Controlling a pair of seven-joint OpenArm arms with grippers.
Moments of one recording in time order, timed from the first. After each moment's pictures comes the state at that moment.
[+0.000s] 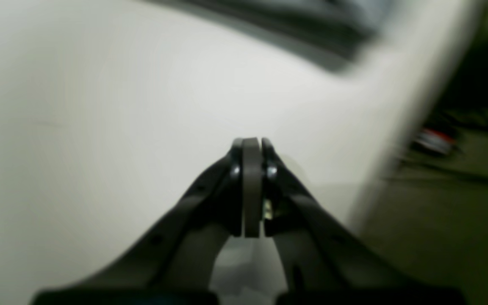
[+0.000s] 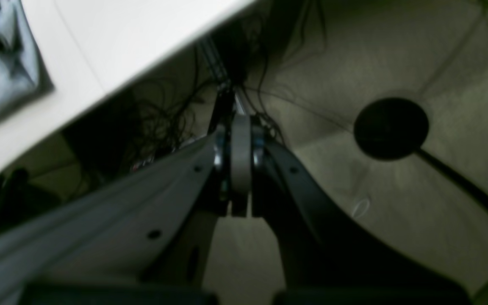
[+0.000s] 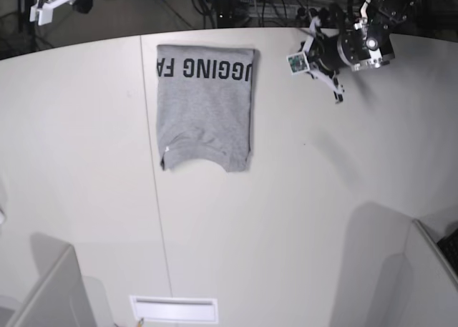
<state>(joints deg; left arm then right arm) 25.3 -36.6 15.0 113.3 -3.9 -40.1 35.0 -56.1 4.0 34.7 108.8 44.3 16.0 -42.4</state>
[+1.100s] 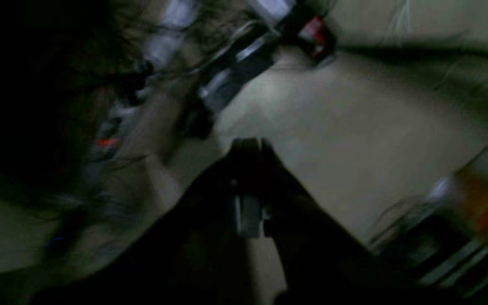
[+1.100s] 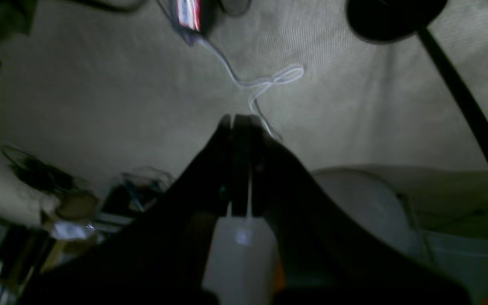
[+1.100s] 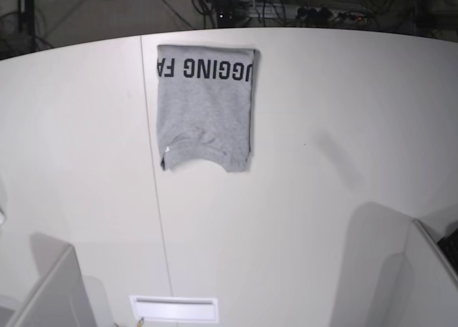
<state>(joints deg) 35.5 -16.8 25.2 69.7 10.0 -18.5 27.8 -32.2 8.2 -1.3 48.5 -0.5 15.6 -28.9</state>
